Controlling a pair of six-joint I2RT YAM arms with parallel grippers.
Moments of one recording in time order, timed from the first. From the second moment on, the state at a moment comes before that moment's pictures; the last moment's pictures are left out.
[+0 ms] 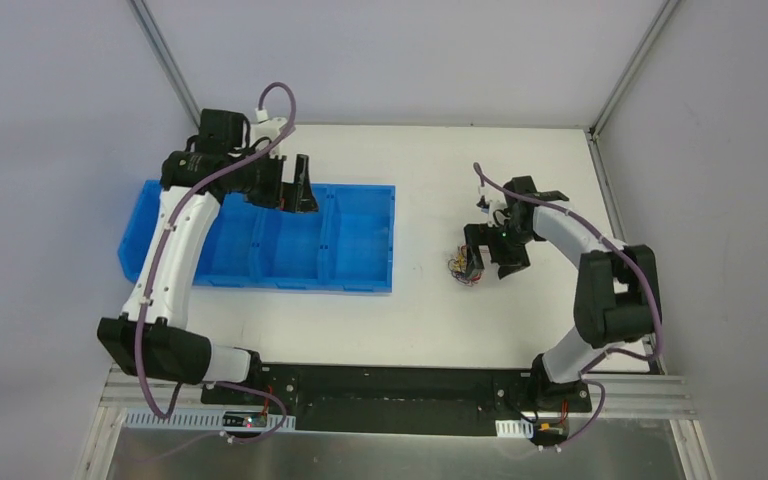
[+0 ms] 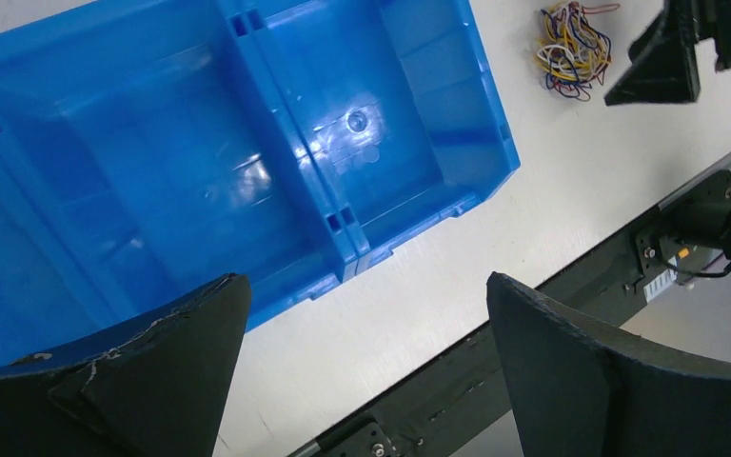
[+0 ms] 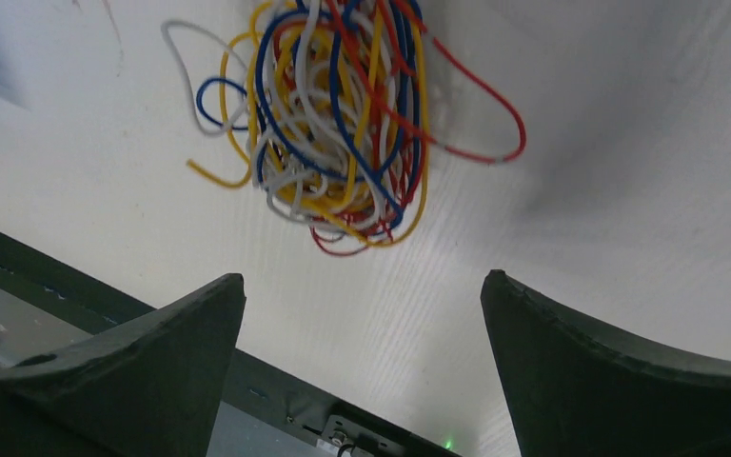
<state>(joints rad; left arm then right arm) -0.09 1.33 1.55 -1.08 0.47 0.02 0.20 1.57 1.06 -0.91 -0.34 -0.04</state>
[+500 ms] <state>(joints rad) -0.39 1.60 1.69 -0.95 0.50 0.04 0.26 1.78 1.23 -0.81 -0.44 -0.05</state>
